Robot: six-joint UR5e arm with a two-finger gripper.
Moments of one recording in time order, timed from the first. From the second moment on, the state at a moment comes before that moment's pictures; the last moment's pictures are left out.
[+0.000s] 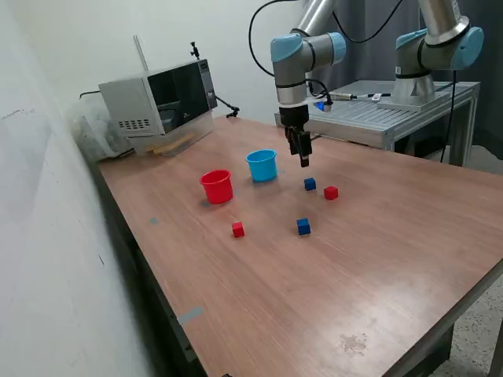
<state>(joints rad) -0.11 -1.05 1.78 -2.31 -1.62 3.43</state>
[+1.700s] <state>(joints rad) -0.06 -0.99 1.81 -2.38 -1.61 3.38</state>
